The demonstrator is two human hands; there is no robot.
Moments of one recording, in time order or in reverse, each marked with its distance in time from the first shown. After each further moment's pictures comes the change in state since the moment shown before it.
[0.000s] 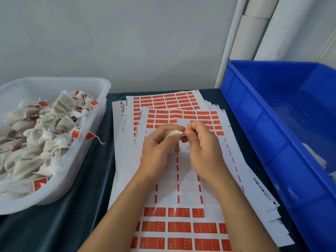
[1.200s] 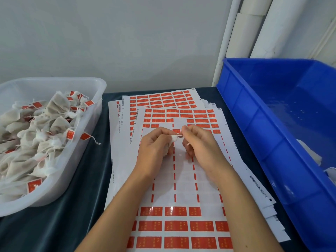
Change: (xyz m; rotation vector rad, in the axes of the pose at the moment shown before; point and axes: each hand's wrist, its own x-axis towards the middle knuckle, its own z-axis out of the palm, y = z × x) left_hand 0.003 -0.006 0.001 0.056 0.031 -0.145; right_hand 0.007 -0.002 -0.011 0.263 -0.152 0.448
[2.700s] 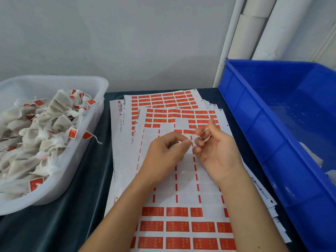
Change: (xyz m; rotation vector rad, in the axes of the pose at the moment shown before) left_hand -0.004 -0.003 0.006 0.296 -0.127 0.160; right_hand -0.001 -0.001 -0.018 0.825 0.027 0.188
